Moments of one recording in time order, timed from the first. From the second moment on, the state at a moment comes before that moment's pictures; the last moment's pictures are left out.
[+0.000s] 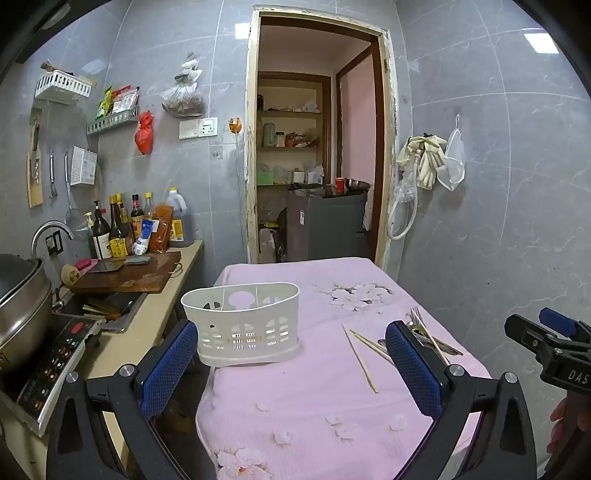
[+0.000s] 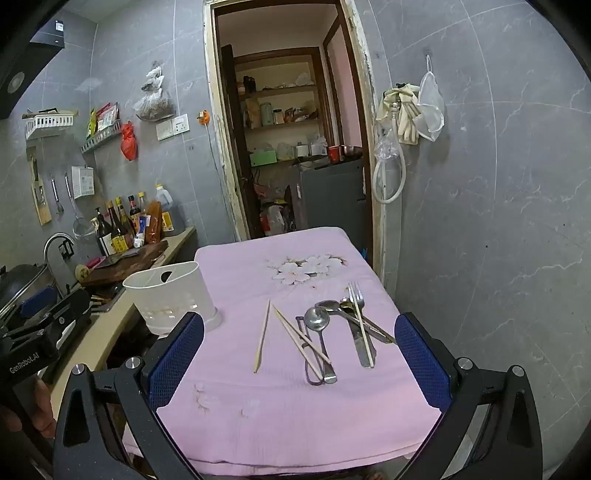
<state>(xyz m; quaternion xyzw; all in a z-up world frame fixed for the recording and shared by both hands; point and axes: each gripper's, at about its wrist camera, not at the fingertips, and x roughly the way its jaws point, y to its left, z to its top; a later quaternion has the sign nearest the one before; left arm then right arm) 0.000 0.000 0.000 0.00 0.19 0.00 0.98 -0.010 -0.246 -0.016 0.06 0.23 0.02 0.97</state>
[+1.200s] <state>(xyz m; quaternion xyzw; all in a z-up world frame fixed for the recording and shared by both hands) -0.002 -0.008 0.003 0.00 0.19 -0.01 0.98 -0.008 -0.249 -0.017 0.06 0.24 0.01 0.97</state>
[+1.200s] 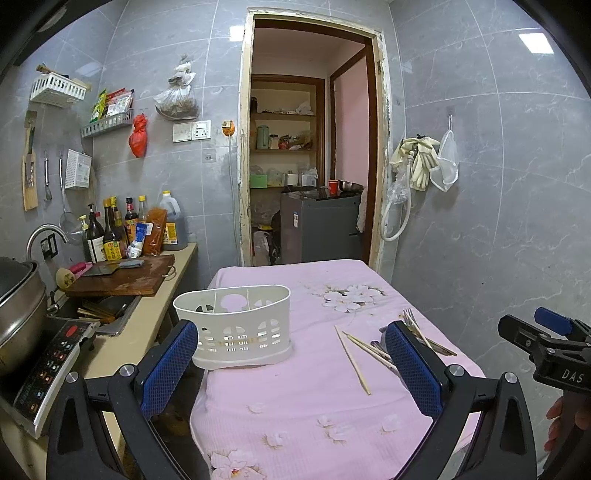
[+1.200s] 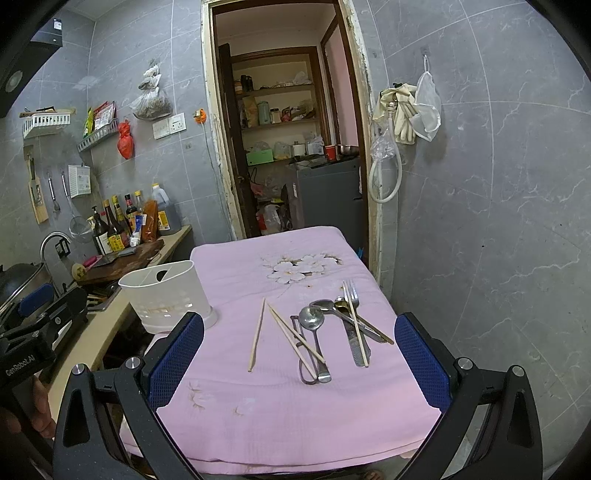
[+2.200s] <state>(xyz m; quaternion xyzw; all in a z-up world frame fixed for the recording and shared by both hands) -0.001 -0.013 0.000 0.00 0.19 -0.01 0.98 -0.003 -0.263 -0.020 0.06 0.24 0.01 0.97</state>
